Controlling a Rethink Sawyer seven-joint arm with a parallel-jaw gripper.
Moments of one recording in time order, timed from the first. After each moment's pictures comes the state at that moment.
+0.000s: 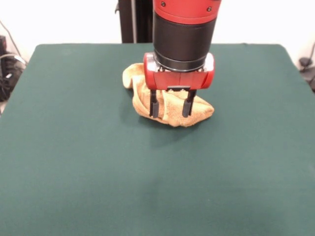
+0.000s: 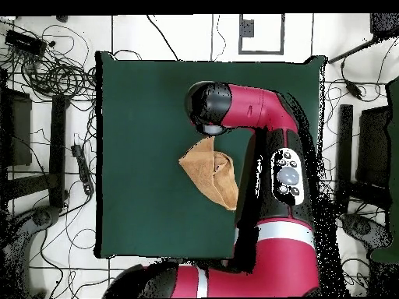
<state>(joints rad) -0.17 -0.43 0.02 1.13 -0.11 0.91 1.57</state>
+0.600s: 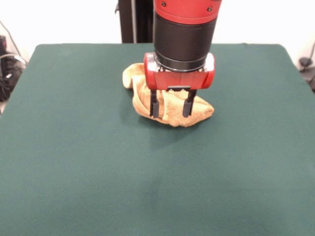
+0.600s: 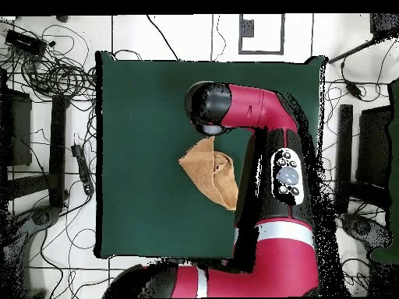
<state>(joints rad) -0.17 -0.43 0.02 1.13 -0.11 0.91 1.57</state>
